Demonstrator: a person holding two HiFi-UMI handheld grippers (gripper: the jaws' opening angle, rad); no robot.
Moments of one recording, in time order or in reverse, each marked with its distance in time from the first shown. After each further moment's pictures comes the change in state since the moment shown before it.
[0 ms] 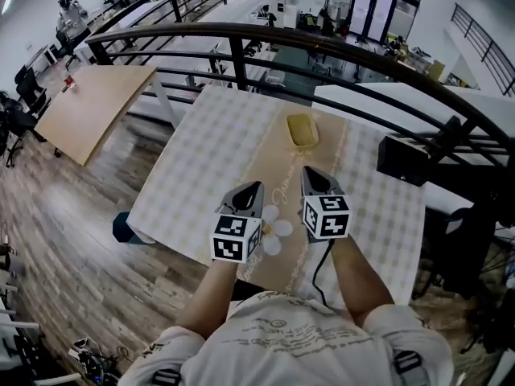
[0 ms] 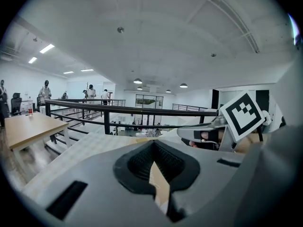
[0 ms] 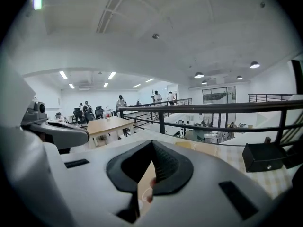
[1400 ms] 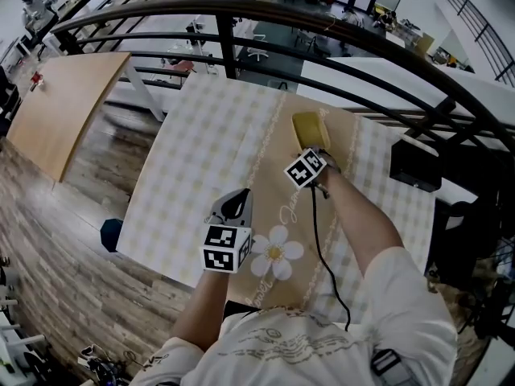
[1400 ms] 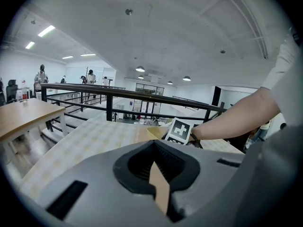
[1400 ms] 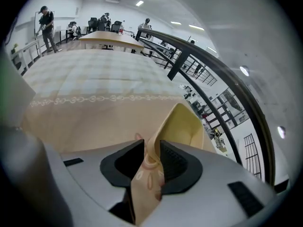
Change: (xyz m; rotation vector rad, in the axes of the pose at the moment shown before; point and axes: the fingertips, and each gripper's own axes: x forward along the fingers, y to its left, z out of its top) left arm 0.096 0.115 -0.047 -0.067 0.127 -0.039; right arm 0.280 -0.105 -0.154 -0.671 0.711 -0.060
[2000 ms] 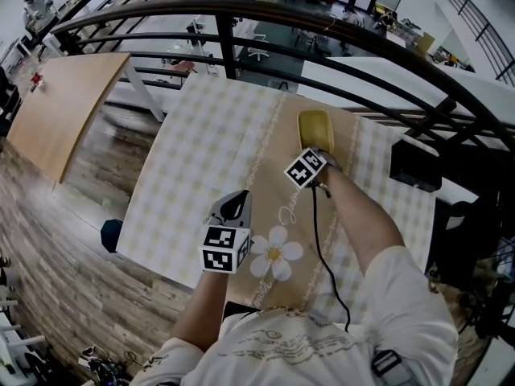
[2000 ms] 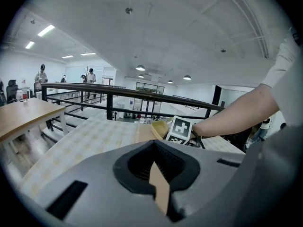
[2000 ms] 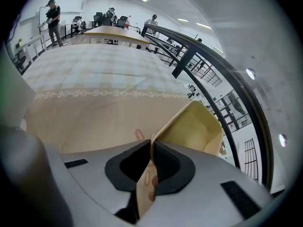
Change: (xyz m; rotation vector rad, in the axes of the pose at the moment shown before) left arm 0.004 0.002 -0.006 0.000 0.012 0.004; right arm 0.005 0.001 -0.005 -0.067 0.037 0.022
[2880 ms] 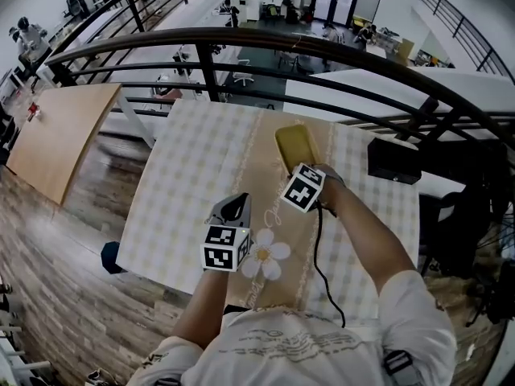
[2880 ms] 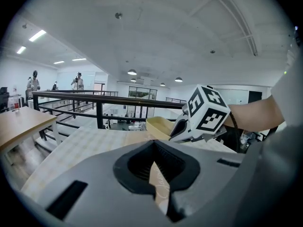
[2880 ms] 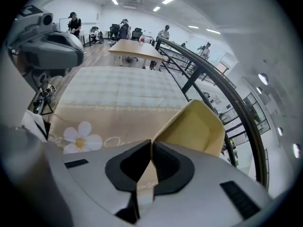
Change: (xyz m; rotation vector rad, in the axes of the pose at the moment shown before) left arm -0.016 -0.062 0.029 0.075 -0.040 -0.064; right arm -0.182 0.033 -0.009 -0.081 -0.086 0.170
